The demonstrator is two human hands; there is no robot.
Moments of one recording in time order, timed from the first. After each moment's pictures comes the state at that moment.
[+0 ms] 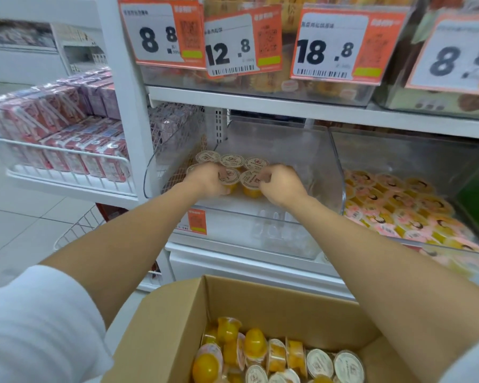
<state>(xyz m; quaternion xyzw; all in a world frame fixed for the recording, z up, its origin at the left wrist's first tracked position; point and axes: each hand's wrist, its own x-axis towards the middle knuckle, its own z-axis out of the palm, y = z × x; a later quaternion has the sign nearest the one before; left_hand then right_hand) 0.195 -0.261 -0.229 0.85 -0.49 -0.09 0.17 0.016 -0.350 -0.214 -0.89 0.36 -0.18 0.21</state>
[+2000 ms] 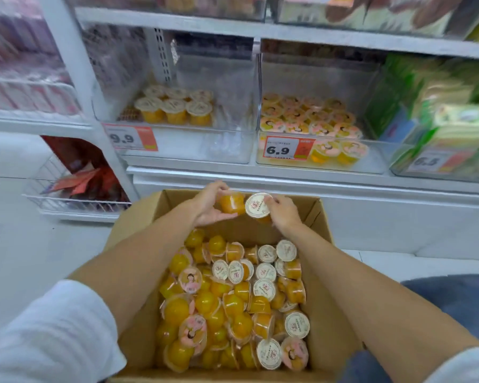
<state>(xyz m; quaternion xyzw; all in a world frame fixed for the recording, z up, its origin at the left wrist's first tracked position) -0.041 -0.160 -0.315 0.56 -0.07 -0.64 0.53 -0.214 -0.232 -0.330 -0.68 0.54 -0.17 0.46</state>
